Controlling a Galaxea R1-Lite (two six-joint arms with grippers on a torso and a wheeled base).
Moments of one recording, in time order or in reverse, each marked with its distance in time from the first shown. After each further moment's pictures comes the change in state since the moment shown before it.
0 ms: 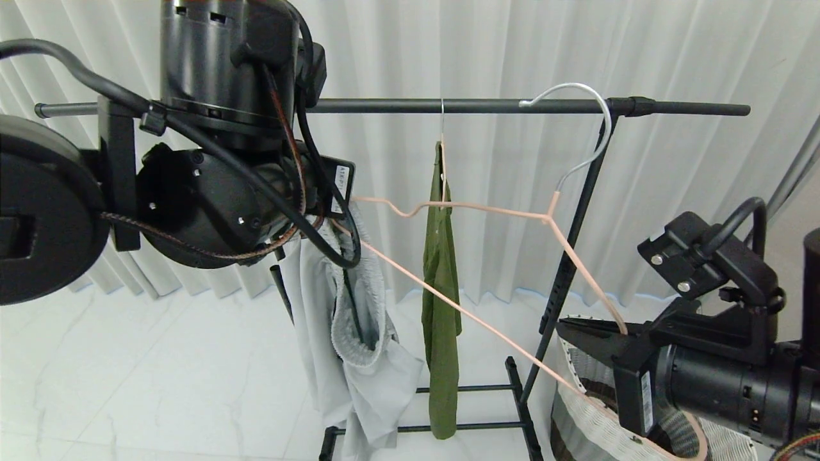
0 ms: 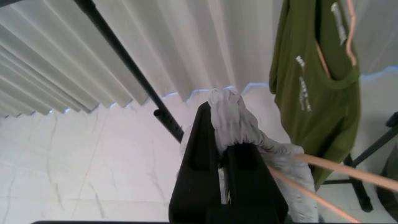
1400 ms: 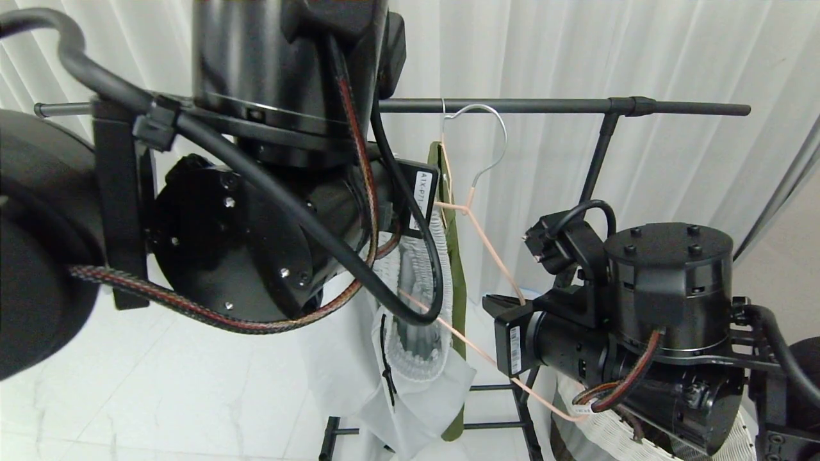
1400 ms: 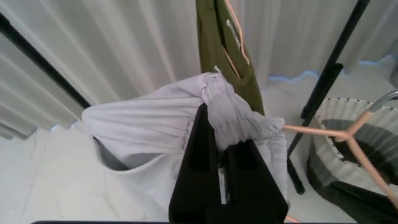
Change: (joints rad) left arm -0.233 0.023 -0.051 0.001 0.000 -0.087; right arm 0.007 0.307 -0.100 -0.256 -0.076 0.097
